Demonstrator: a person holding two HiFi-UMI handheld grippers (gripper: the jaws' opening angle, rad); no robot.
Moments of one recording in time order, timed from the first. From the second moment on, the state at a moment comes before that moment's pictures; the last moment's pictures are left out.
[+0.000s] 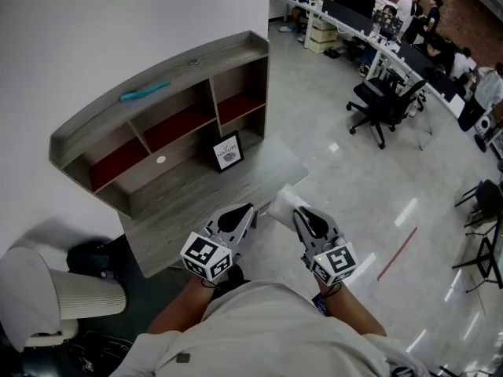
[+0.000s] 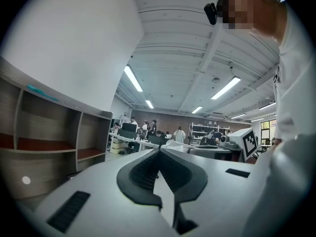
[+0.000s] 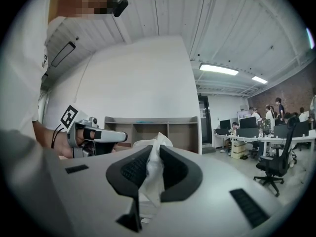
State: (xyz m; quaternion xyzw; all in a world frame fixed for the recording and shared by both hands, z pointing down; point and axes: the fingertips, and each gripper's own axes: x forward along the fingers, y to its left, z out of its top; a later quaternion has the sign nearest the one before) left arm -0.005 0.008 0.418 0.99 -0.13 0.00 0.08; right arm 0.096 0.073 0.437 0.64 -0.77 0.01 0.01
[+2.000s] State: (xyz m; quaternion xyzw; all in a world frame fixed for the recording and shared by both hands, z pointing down) left arm 0.087 -0.323 0.455 0.95 -0.28 0.01 0.11; right arm 0.210 -0.317 0.463 0.52 -0.85 0.03 0.03
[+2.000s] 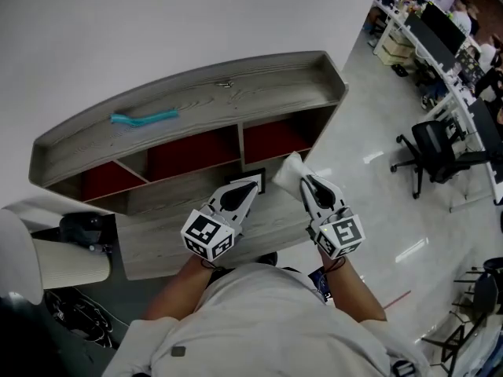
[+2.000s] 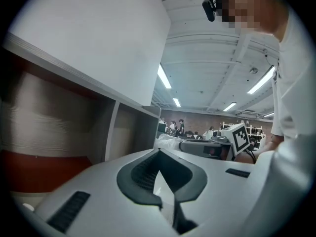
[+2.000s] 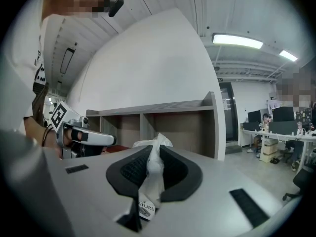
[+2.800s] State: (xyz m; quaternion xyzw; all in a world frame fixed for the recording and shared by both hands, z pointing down) left arm 0.125 -0.401 0.504 0.93 -0.35 0.04 0.12; right arm 0.225 -0.429 0.533 0.45 -0.89 0.06 0.07
